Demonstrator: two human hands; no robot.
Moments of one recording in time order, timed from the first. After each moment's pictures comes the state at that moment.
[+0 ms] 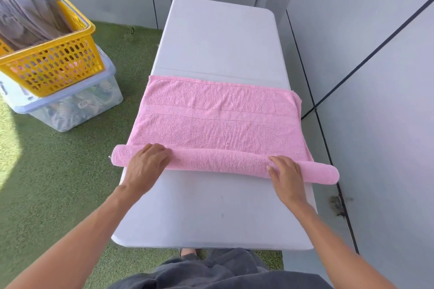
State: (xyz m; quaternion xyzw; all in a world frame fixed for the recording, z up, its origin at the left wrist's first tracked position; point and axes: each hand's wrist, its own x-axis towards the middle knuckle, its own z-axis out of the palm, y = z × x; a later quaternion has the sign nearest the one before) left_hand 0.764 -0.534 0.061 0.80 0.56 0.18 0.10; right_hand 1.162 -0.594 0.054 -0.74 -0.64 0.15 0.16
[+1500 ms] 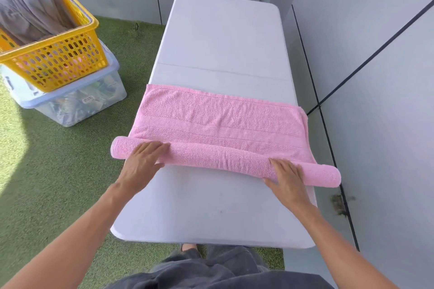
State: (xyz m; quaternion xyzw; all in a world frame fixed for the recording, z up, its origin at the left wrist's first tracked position) left_hand 0.746 -0.537 0.047 0.82 0.55 0.11 0.11; right_hand 1.167 -0.606 0.056 -0.71 -0.69 0.13 0.04
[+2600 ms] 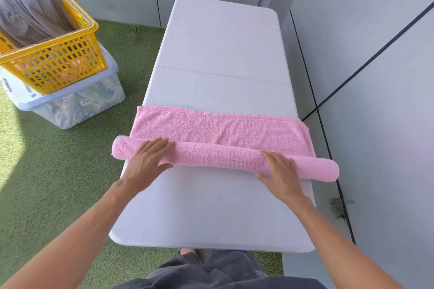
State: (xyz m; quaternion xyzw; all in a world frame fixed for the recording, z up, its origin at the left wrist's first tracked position) left_hand 0.754 -0.526 0.046 0.83 0.52 0.14 0.12; right_hand 1.155 -0.579 0.063 -0.69 -0.71 0.11 0.02
